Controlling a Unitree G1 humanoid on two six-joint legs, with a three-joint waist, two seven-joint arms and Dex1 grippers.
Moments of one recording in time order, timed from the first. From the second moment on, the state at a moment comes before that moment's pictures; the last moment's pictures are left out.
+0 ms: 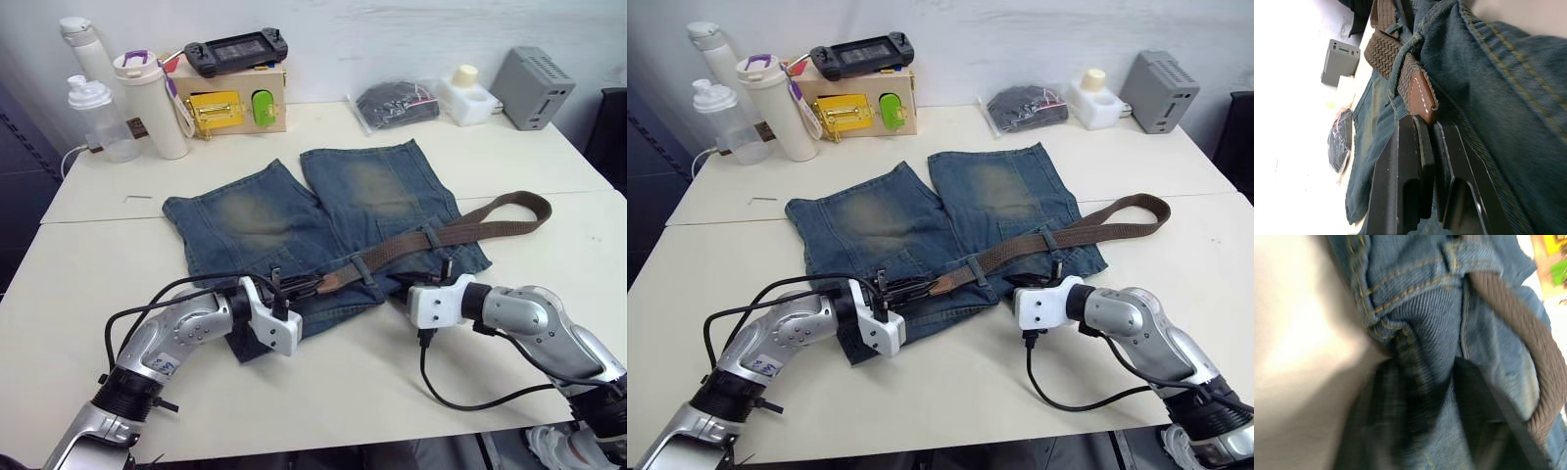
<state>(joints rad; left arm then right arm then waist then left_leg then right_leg) -0.32 0.60 -0.25 -0.07 0.49 -0.64 -0.44 -0.27 -0.89 0.22 -0.07 -0.17 -0.17 0.71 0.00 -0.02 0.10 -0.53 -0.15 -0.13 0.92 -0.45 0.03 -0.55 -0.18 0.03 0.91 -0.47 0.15</state>
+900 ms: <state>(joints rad) -0.28 0.63 -0.21 -0.11 0.50 -0.67 -0.39 -0.21 -1.00 -0.11 0.09 -0.02 0.16 0.77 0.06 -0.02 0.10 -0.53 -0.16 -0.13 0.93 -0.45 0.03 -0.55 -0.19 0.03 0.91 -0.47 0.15</state>
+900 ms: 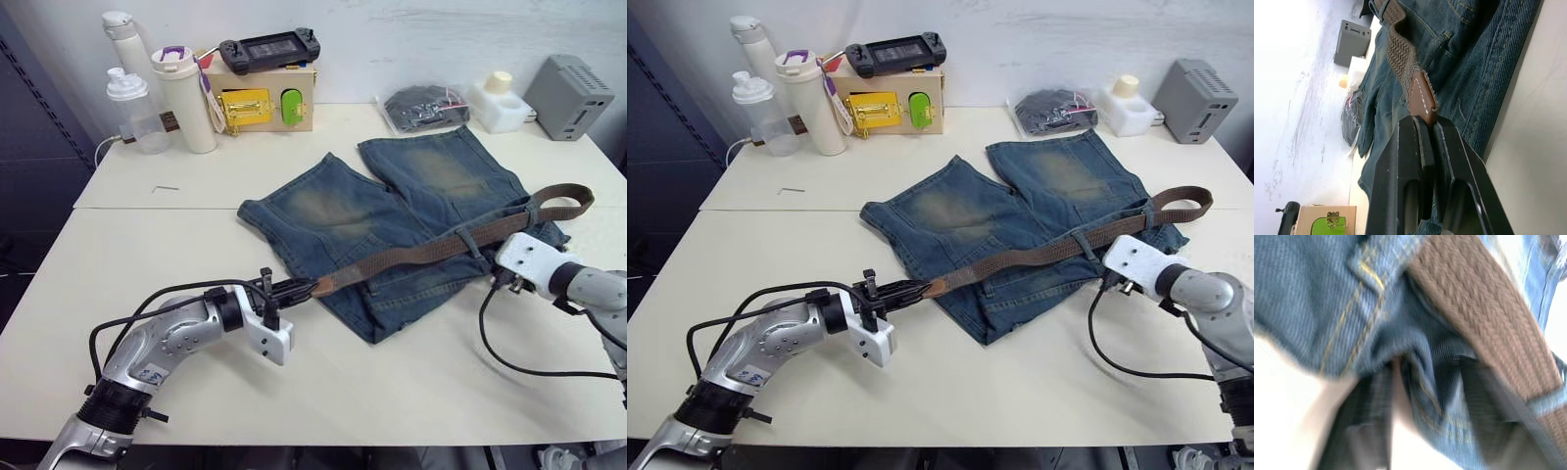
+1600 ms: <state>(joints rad) -0.34 0.60 -0.20 -0.10 0.58 -0.73 -0.27 -0.22 -0.52 -0.22 -0.27 1.86 1.07 -0.05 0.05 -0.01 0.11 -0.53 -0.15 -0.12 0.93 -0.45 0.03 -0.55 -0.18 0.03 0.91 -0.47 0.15</state>
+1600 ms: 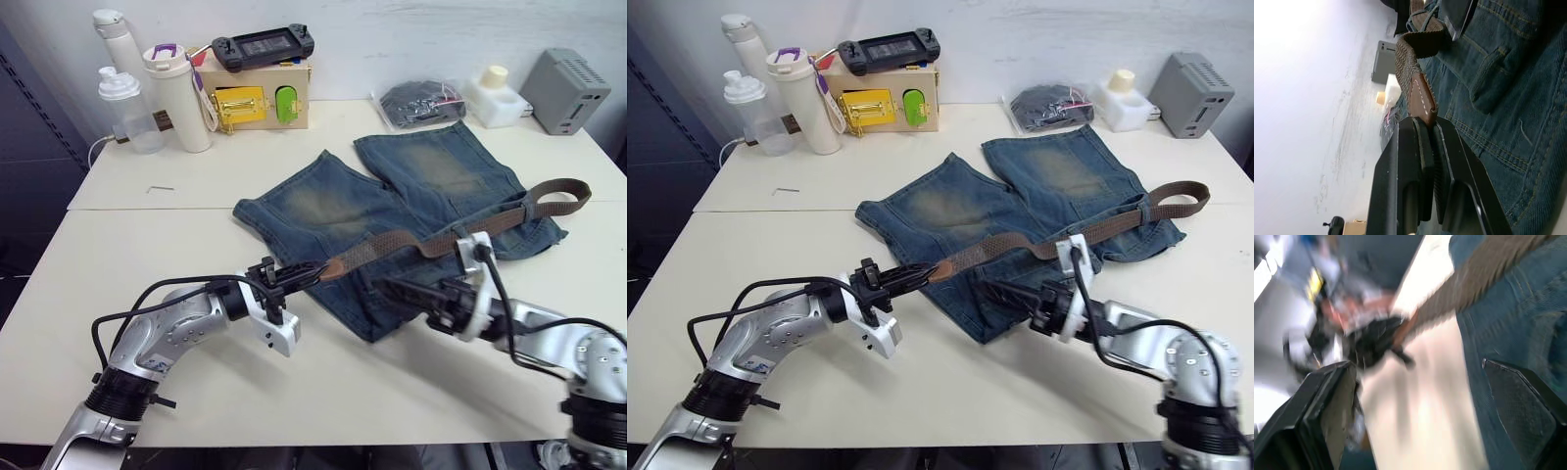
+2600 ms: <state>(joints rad) -0.14 0.65 -0.19 -0.24 0.10 -0.44 -0.55 -0.33 -0.55 -0.26 -0.11 1.79 0.82 -0.22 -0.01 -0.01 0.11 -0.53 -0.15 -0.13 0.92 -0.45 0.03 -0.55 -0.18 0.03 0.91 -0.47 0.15</state>
